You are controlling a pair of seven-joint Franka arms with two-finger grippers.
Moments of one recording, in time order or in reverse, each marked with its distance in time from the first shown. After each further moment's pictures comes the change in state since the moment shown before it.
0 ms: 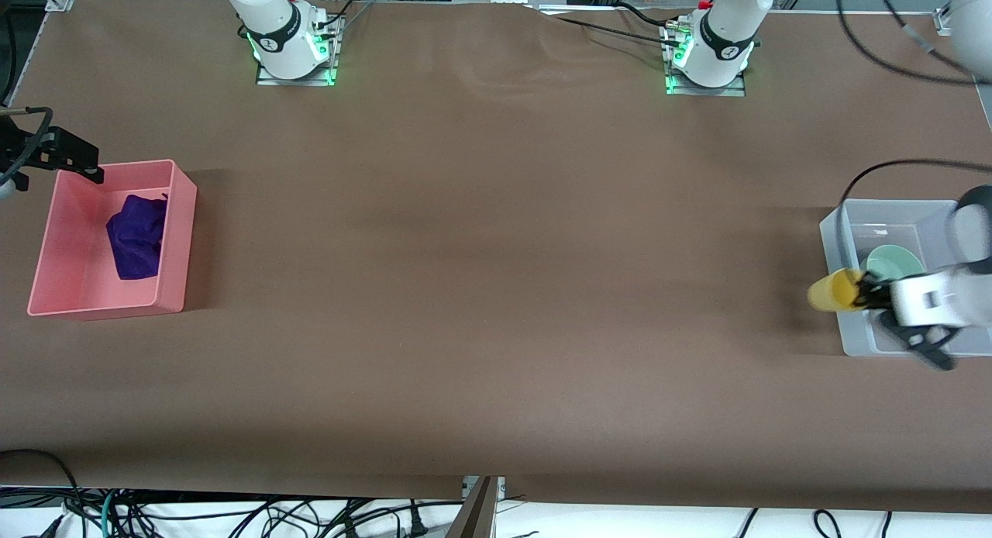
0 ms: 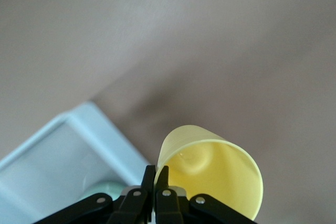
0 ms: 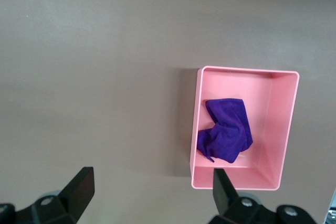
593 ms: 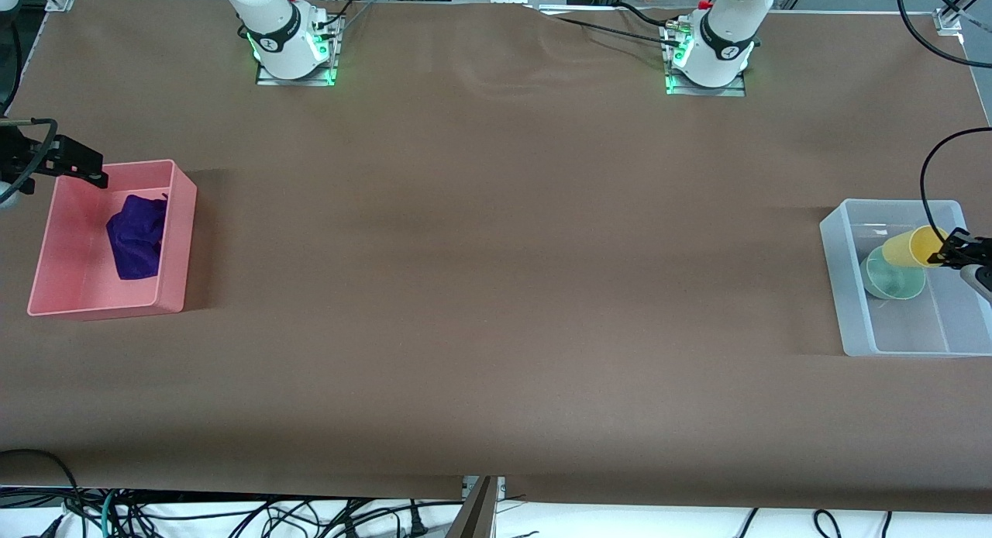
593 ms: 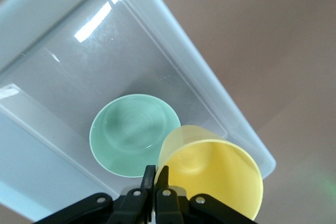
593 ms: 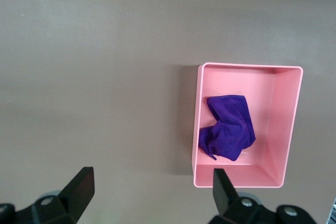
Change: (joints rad) left arm 0.235 0.070 0.012 -0.042 0.039 0.007 0.271; right arm -0.001 0.013 0.001 0.000 0.000 0.000 0.008
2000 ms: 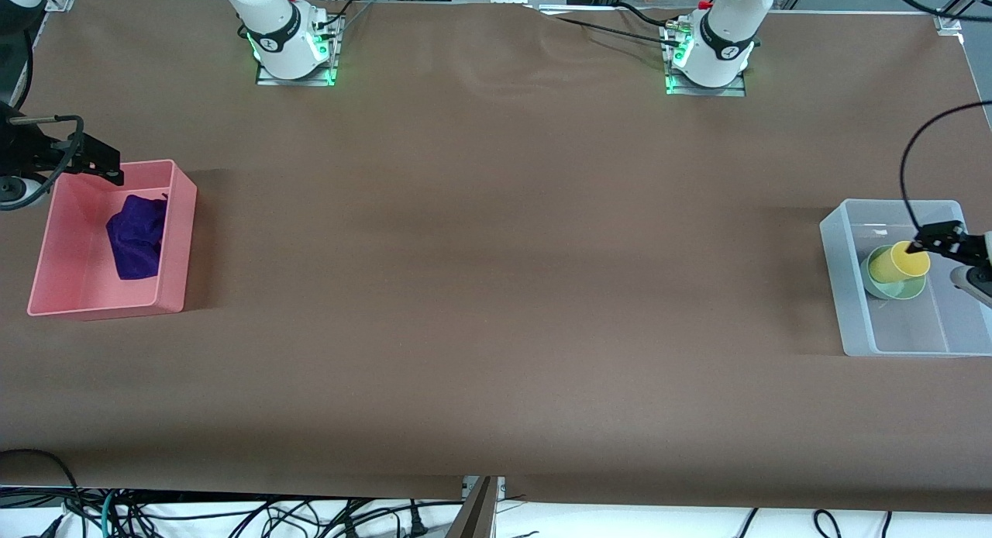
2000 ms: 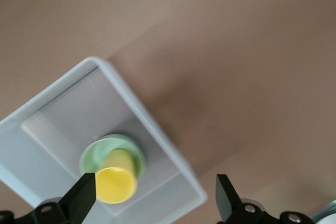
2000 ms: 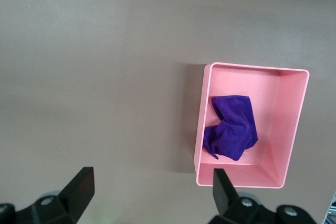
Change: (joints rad) left arm -0.115 -0.191 -0.137 0.016 -0.017 -0.116 -0.348; right arm 0.027 -0.001 0.010 0.000 -0.014 -0.017 0.001
